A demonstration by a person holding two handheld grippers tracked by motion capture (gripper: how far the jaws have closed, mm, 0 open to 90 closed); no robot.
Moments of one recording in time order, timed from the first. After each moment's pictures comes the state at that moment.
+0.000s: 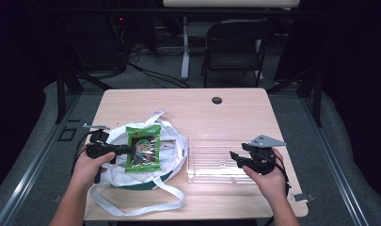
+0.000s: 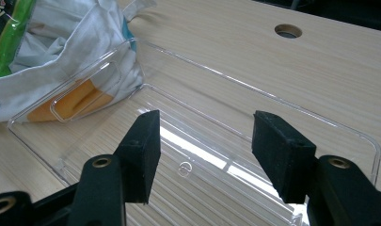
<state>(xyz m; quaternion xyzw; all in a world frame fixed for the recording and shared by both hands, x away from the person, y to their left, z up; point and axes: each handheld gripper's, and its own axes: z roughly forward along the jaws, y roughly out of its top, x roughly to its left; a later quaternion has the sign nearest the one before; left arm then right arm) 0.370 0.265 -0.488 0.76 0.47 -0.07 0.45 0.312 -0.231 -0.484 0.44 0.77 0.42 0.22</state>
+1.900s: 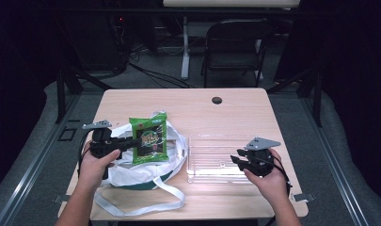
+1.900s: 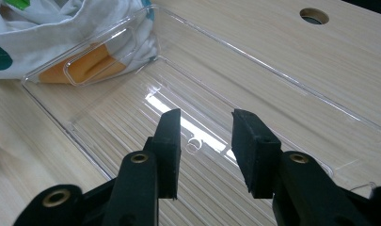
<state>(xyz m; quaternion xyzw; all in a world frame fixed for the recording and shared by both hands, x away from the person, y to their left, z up) 0.359 0.240 -0.464 0.75 0.42 0.00 0.51 0.309 -0.229 -0.484 0.39 0.82 0.37 0.20</state>
